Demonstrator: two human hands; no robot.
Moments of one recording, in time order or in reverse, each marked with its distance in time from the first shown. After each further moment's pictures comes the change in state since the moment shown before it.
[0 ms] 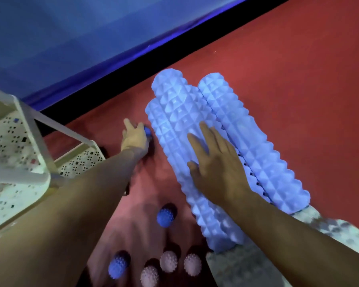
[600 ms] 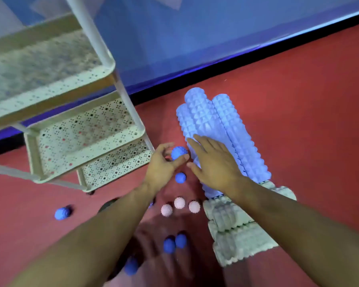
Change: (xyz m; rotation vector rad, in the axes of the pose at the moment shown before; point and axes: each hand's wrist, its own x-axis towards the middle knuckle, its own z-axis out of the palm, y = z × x) left_hand -0.313 0.019 -0.136 -1.084 -0.022 -0.072; right_hand -0.087 -0.113 -0.160 -0.031 -0.154 -0.244
